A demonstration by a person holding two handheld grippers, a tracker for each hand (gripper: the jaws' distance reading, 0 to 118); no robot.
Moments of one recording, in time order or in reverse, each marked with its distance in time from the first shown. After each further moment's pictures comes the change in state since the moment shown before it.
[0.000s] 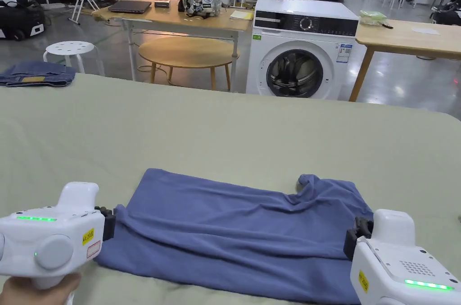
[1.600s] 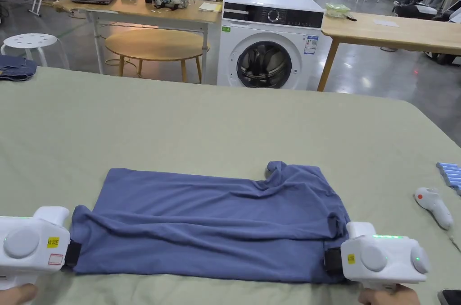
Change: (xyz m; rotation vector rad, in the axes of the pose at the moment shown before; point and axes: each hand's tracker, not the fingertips) left arm -0.004 -0.026 -0.029 -0.333 -0.048 -0.019; right arm 0.097 -0.060 -0.118 -0.653 -0.024 0.049
